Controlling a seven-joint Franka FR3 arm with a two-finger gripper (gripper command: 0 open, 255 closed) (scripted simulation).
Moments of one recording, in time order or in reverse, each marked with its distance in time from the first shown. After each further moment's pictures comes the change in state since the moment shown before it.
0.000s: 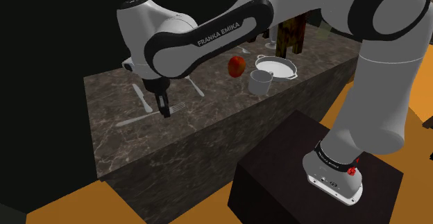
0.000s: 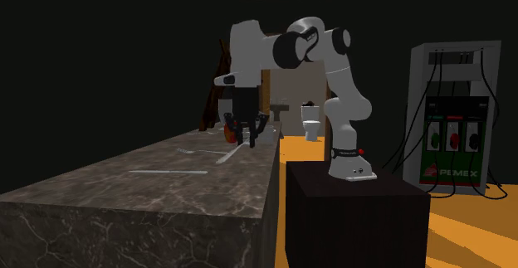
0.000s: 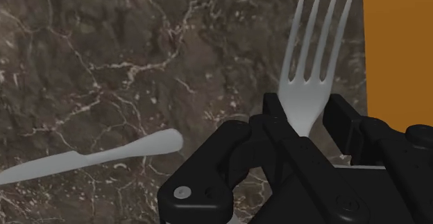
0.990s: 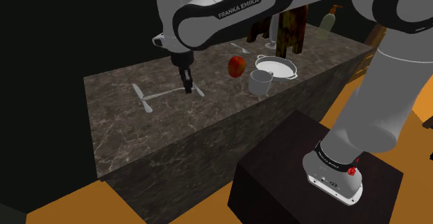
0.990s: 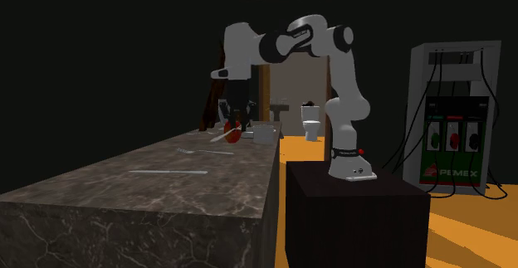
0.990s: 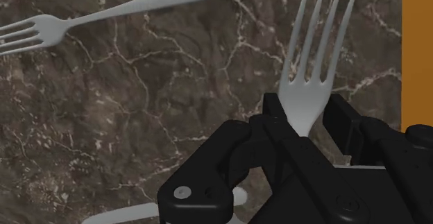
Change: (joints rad) arm -0.144 -0.173 -0.058 -0.148 0.070 -0.002 -0.217
